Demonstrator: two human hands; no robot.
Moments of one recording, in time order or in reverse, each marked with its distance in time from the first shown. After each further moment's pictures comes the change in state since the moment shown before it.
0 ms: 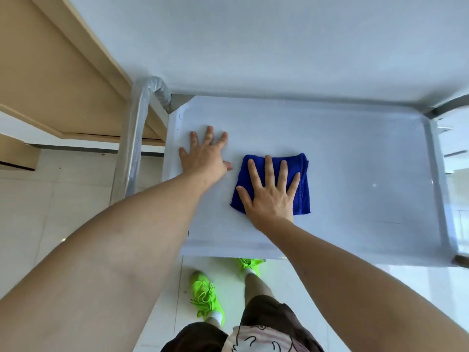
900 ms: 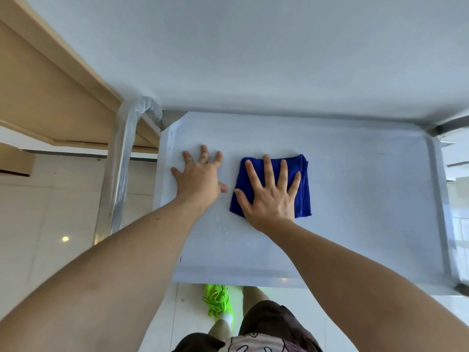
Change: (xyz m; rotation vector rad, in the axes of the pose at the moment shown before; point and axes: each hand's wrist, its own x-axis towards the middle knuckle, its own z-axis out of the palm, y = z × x) left_hand 0.018 0.002 -0.011 0.108 -0.059 -0.025; right_hand 0.065 0.013 -0.002 0.011 0.068 -0.072
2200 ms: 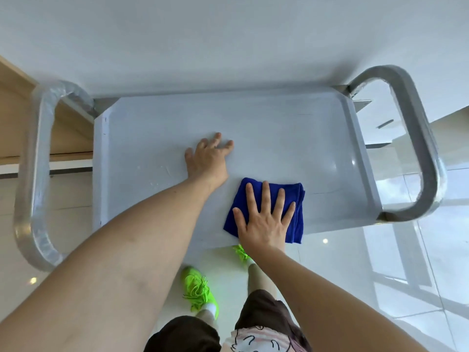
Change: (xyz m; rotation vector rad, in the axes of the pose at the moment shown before) left_hand -0.041 0.137 0.047 0.034 0.118 0.271; right_hand -0.171 0.067 0.009 0.058 -0.034 0.374
